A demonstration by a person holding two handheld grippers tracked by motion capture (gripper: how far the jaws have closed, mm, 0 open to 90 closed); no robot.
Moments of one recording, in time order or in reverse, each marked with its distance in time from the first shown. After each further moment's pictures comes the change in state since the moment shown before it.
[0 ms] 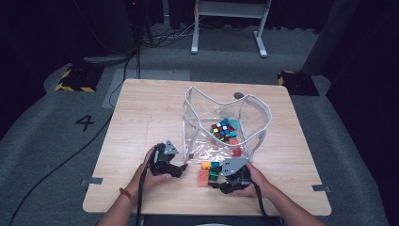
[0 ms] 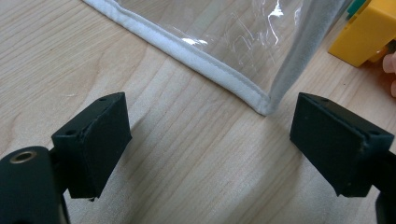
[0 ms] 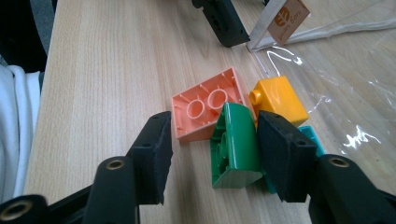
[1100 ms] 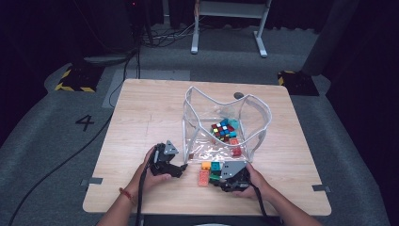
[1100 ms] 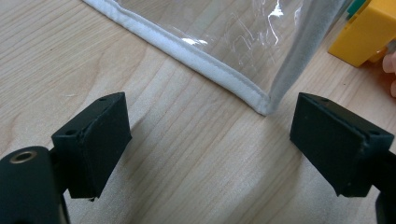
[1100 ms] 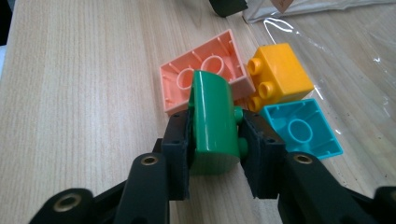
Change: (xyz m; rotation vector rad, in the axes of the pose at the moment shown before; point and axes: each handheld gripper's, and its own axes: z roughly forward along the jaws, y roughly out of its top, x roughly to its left) left arm 0.000 0.000 0.000 0.000 0.000 0.000; right arm 0.002 -0.012 0.009 0.051 -0.046 -0.023
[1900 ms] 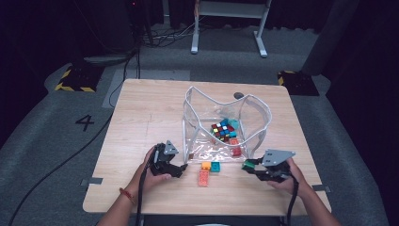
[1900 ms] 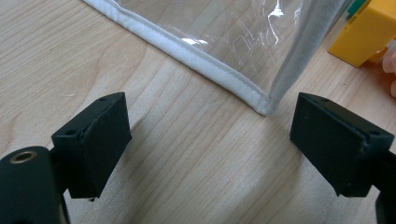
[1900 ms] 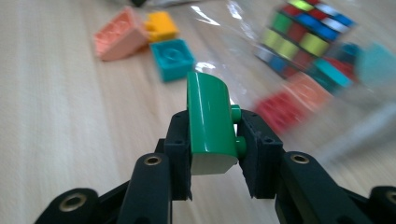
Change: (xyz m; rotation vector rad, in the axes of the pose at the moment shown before) left arm 0.000 0.000 0.000 0.001 0.003 0.000; right arm -0.047 -0.057 -0.101 -0.089 -0.148 0.118
